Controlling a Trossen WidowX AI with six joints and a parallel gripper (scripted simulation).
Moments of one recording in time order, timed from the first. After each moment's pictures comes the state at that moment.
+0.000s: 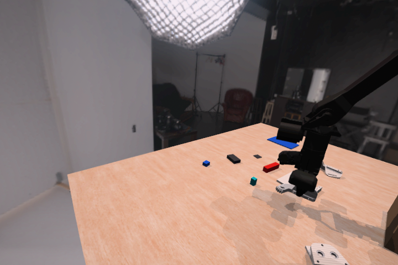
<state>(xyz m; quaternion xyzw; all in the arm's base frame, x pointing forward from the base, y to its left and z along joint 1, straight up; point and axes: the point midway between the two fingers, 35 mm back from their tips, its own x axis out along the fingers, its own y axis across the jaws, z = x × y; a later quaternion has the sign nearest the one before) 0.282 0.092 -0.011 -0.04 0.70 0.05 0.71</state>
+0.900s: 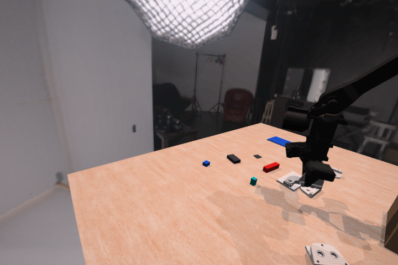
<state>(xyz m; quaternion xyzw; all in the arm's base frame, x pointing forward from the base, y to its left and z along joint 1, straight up) 0.278 0.071 0.018 -0.15 0.68 0.16 0.70</state>
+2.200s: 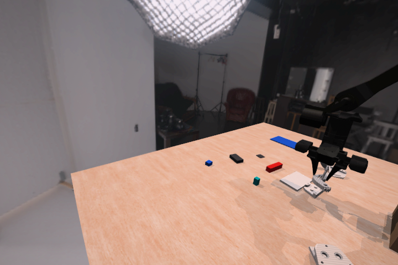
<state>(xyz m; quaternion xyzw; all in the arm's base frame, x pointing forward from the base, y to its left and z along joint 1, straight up) 0.261 0.009 0.018 -0.50 0.49 0.50 0.50</state>
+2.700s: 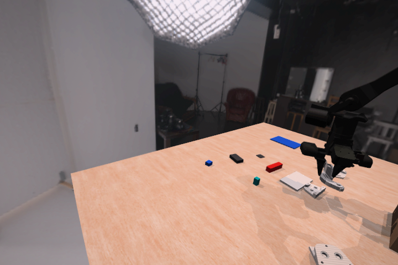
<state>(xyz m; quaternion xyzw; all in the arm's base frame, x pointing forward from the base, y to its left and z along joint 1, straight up) 0.250 -0.013 0.017 -0.60 0.37 0.60 0.38</state>
